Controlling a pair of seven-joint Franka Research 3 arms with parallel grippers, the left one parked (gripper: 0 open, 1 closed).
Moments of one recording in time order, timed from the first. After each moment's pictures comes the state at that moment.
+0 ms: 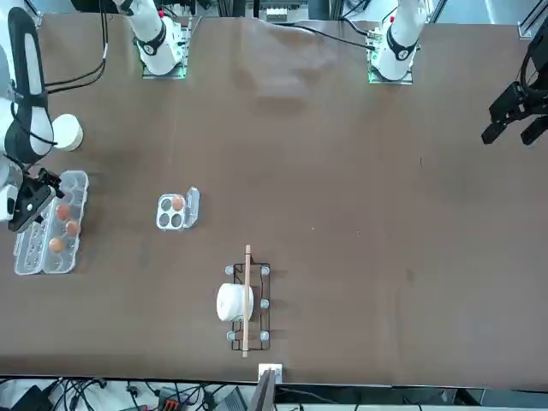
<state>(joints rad) -0.13 0.37 -0.22 -1.86 -0.07 2.26 -1.31</state>
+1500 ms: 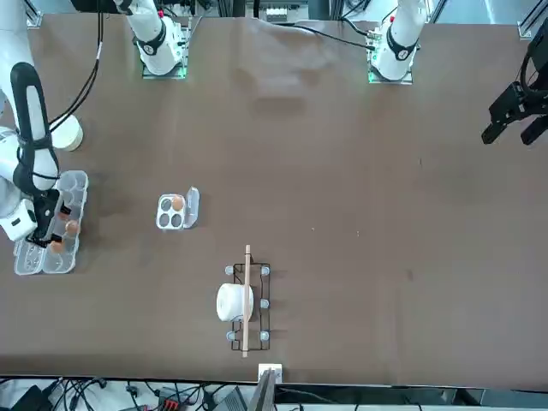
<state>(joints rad) -0.18 0.59 -0.21 -1.76 0.08 2.34 -1.82</state>
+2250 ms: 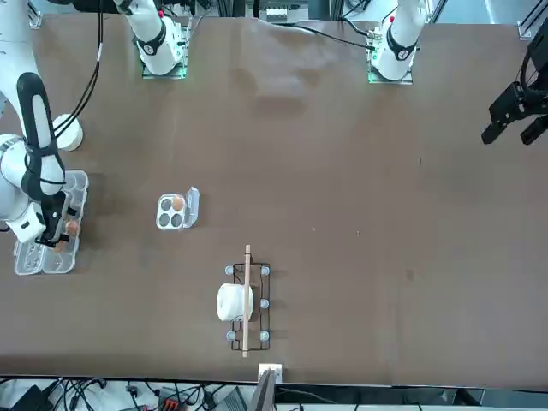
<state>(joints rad) -0.18 0.62 -0.21 -1.75 0.08 2.34 -1.83</state>
